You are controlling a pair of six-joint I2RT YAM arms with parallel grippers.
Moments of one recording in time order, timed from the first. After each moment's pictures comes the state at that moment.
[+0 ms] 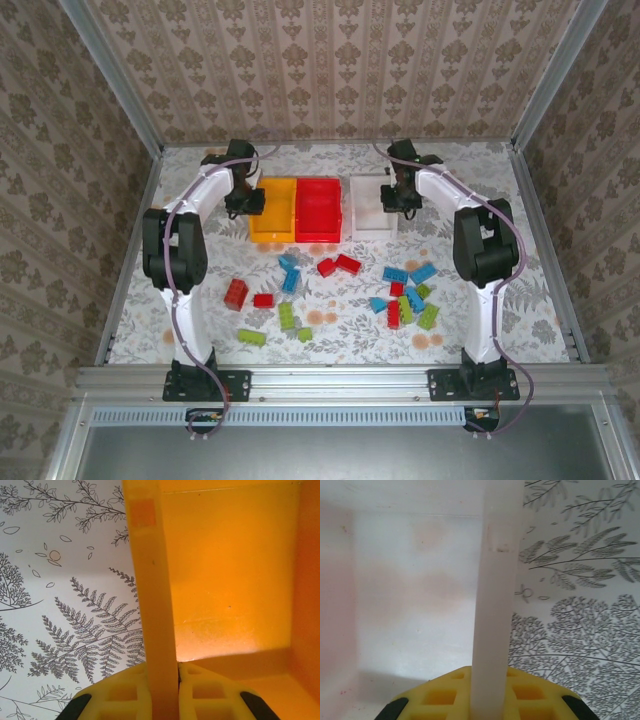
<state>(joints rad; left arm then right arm) -0.24 2.04 1.68 -0.95 0.04 -0.10 0.24 2.11 1.71 -0.83 -0.03 0.22</state>
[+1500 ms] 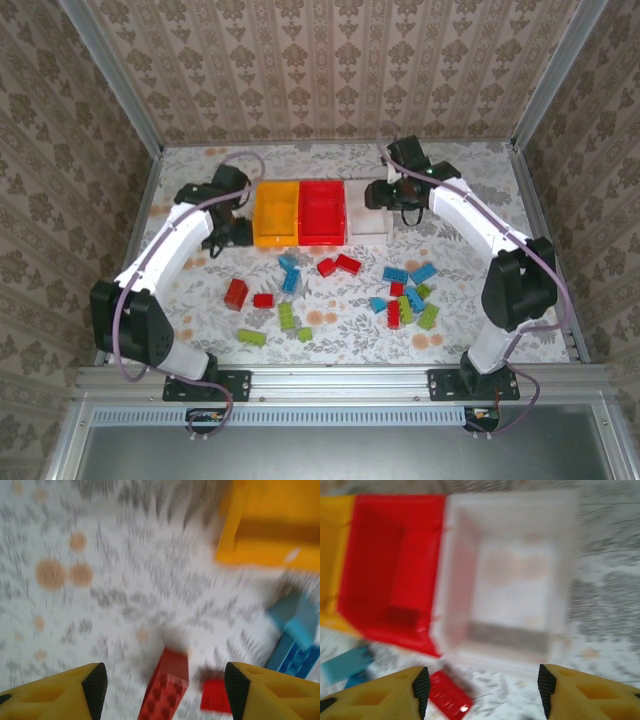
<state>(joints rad) -0.37 1.46 1.26 -1.18 -0.18 -0.40 0.38 1.70 1.48 -0.75 -0.11 0.34</state>
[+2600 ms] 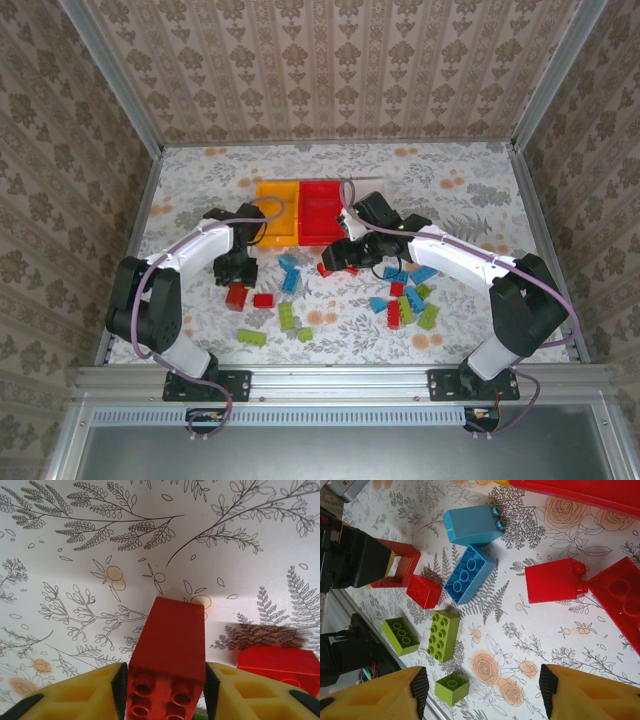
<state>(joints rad) -0.41 1.58 1.04 -1.11 -0.13 -0.35 0.62 1.59 1.12 -0.51 -0.46 0.45</state>
